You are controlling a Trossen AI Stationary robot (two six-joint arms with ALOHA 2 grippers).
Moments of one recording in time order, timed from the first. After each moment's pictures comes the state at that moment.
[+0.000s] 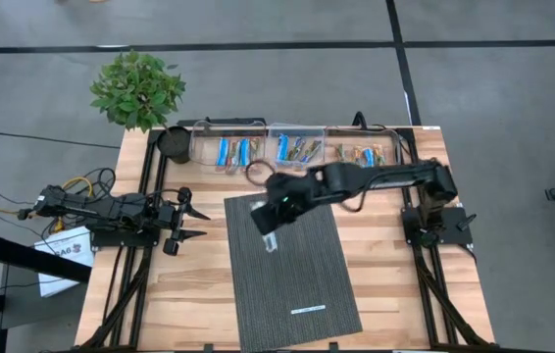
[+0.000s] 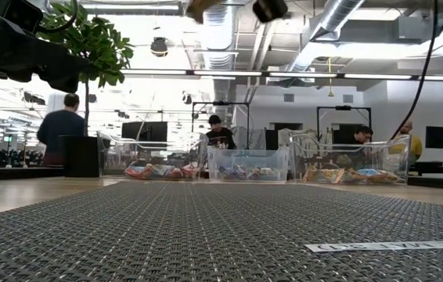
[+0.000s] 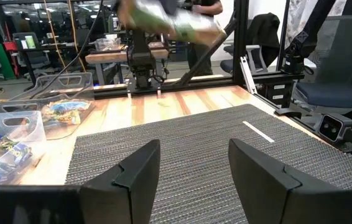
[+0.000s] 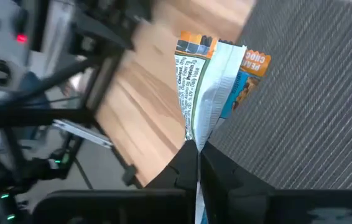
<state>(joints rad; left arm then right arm) -0.17 0.07 0.01 0.03 -0.01 0.06 0.11 1.89 1.91 -0.89 -0.08 1.06</state>
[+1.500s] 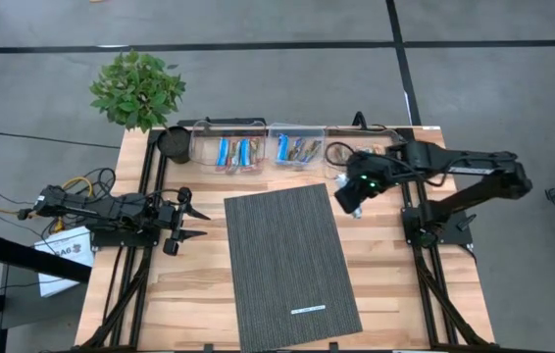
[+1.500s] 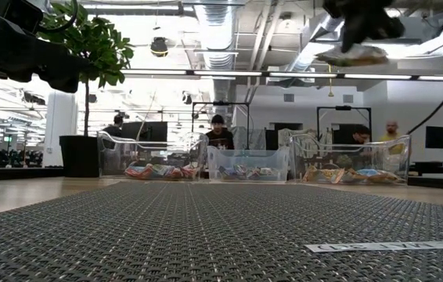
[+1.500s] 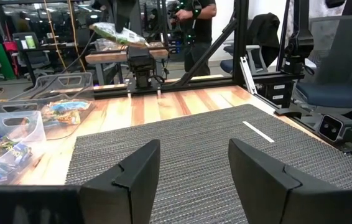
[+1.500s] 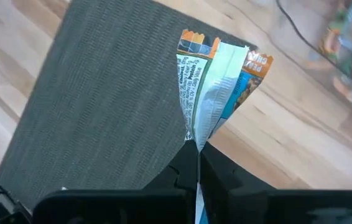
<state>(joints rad) -0.17 0.07 0.01 0.03 -0.01 0.06 -0.02 1.28 1.36 -1.23 0.08 0.84</state>
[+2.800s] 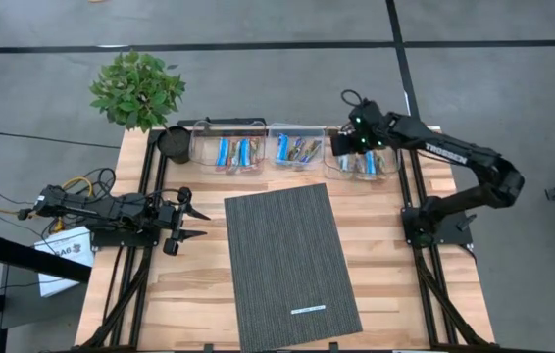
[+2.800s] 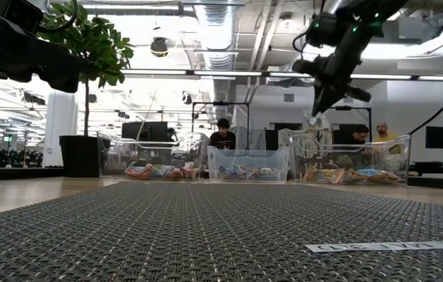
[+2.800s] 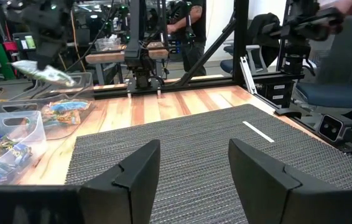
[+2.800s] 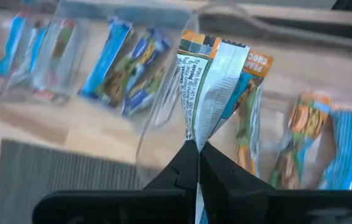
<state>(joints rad) -0.17 0.07 0.01 0.03 -0.01 0.06 -0.65 1.32 1.06 -0.74 0.00 0.64</state>
